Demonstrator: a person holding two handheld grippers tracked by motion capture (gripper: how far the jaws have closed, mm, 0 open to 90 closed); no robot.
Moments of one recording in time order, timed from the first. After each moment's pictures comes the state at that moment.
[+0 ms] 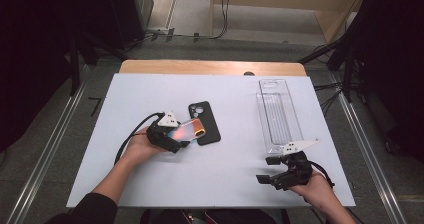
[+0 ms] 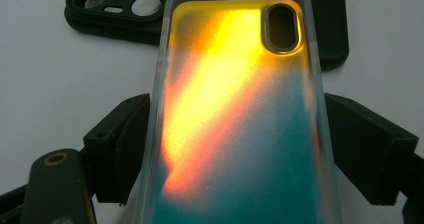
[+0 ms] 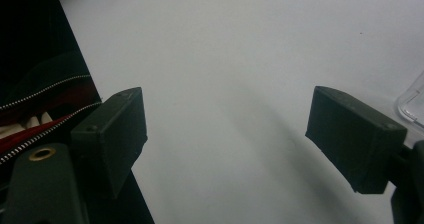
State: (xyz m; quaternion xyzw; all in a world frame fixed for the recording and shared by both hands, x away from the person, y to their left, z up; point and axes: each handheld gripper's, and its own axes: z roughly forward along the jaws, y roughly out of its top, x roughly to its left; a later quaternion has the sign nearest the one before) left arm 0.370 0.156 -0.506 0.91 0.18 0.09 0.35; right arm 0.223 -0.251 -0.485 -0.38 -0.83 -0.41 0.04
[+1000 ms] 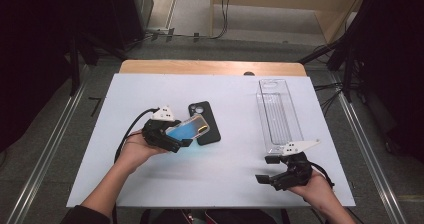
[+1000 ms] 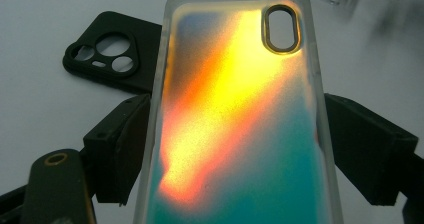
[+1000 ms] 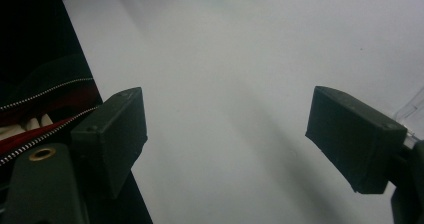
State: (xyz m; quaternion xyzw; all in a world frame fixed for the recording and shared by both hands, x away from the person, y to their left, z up) left arm 0.340 0.149 -0.447 0.89 0.23 0.05 0.40; right arm 0.221 -0.249 -0.481 -0.37 -0.83 -0.42 0.02
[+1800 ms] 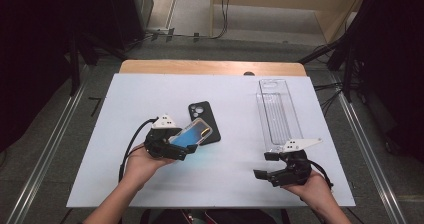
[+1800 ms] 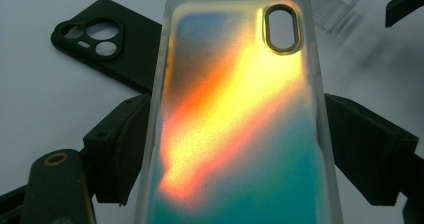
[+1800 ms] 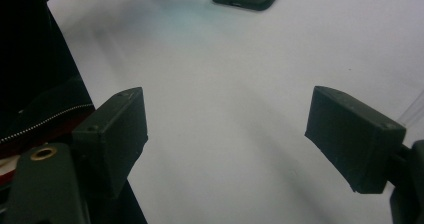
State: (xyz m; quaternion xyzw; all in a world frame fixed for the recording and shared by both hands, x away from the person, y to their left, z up) left arm 0.303 0.138 -0.443 0.85 0.32 0.05 0.42; right arm 0.221 -0.243 -0.473 -0.40 -0.81 -0.44 0.01
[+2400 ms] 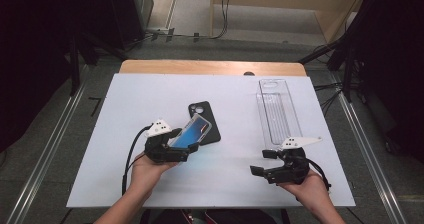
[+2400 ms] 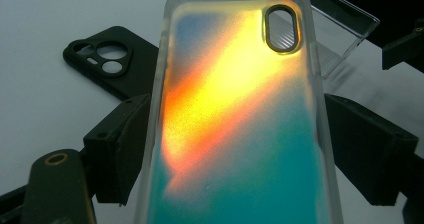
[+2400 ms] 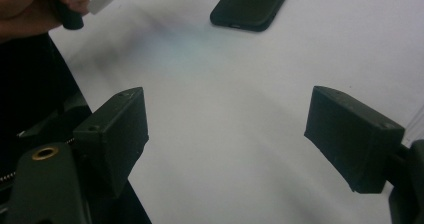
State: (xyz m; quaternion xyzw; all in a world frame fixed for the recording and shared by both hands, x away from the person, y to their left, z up) left arm 0.288 0.140 -0.456 0.79 0.37 0.07 0.49; right arm 0.219 -0.233 -0.460 -0.42 -0.79 -0.45 0.00
